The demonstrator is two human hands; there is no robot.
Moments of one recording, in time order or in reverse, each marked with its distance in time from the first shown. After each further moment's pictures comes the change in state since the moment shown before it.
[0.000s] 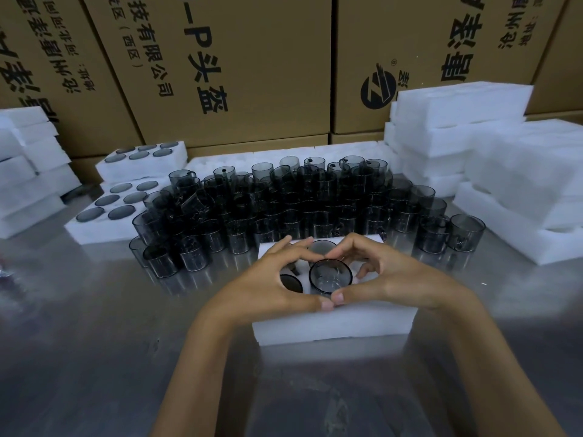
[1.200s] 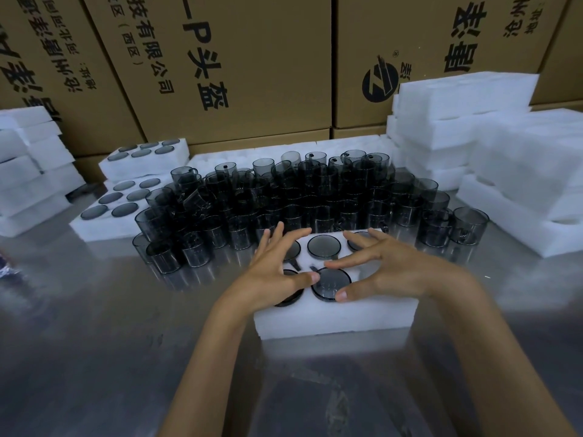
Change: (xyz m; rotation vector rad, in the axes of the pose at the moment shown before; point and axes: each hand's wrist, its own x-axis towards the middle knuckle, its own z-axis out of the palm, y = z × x) left_hand 0.017 -0.010 0.008 0.053 0.072 -0.168; right_hand -0.001 -0.009 -0.002 -0.316 -0.065 0.244
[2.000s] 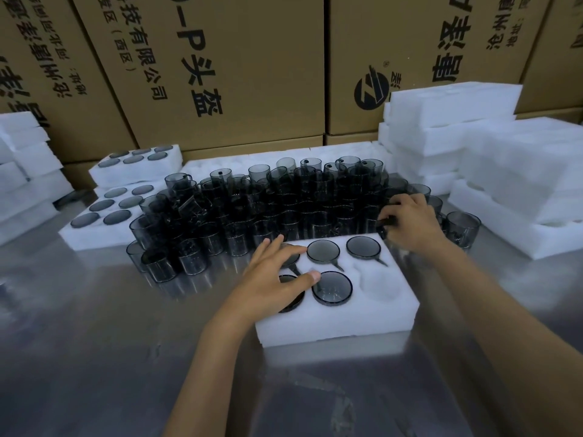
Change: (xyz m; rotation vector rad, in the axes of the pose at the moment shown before) left_hand 0.002 -0.016 0.003 0.061 0.097 0.042; right_hand 0.088 0.087 -0.047 -0.431 0.567 0.148
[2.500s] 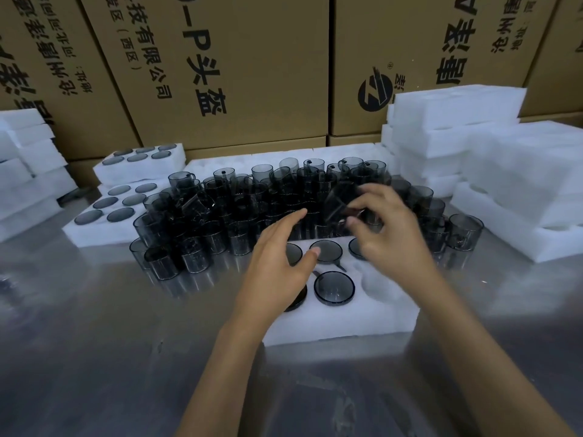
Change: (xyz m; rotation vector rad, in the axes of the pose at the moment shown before) left_hand -0.009 0.026 0.006 -0.089 0.331 0.190; right_hand -0.077 -0.091 -0.029 0.633 0.336 -0.241
